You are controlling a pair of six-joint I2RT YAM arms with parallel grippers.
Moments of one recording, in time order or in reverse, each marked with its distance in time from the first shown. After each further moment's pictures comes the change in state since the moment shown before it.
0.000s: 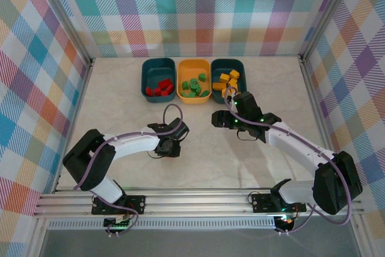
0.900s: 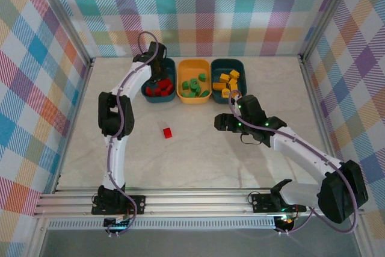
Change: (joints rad) left arm 0.534 0.721 1.281 -0.243 -0.011 0.126; right arm 0.000 -0.092 -0.037 -0.053 0.001 -0.001
